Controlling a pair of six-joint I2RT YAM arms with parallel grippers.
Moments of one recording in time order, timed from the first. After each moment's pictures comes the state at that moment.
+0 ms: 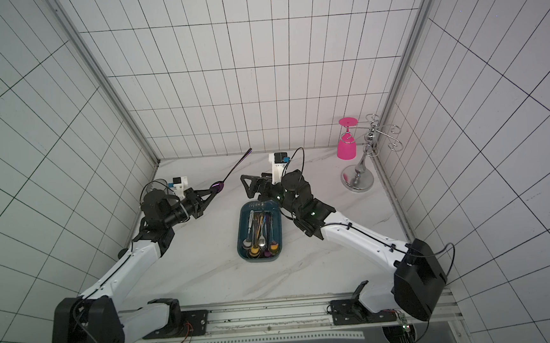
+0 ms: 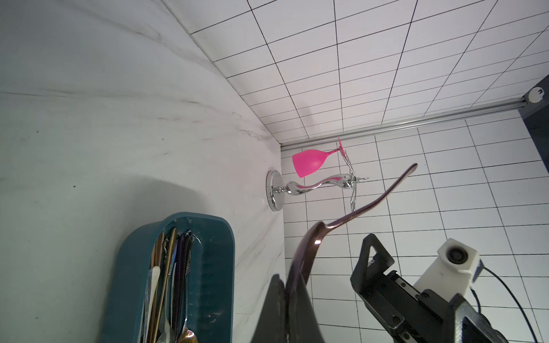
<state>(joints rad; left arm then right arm) -0.06 1.18 0.66 0.32 0.75 -1.19 0.86 1.39 1.03 0.28 -0.04 0.65</state>
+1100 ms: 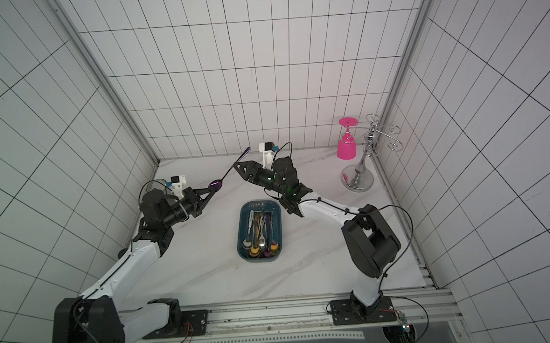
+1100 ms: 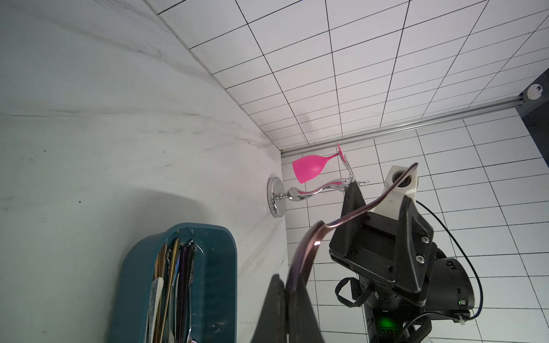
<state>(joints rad) -0.06 1.18 0.66 0.32 0.74 -1.15 0.76 1.75 1.24 0.58 -0.37 1.01</state>
